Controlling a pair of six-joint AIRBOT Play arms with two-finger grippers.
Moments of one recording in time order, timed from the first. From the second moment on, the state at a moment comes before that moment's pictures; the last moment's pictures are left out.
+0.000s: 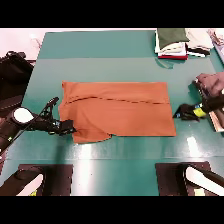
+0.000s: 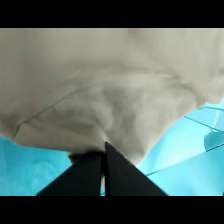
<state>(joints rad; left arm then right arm) -0.12 -0.87 0.57 0.97 -1.10 -1.57 -0.35 -1.12 0.86 -1.19 1.44 1.36</state>
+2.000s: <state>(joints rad) -0.12 -1.15 1.04 1.30 -0.98 -1.57 -0.25 -1.28 1.15 -1.14 1.31 1.39</state>
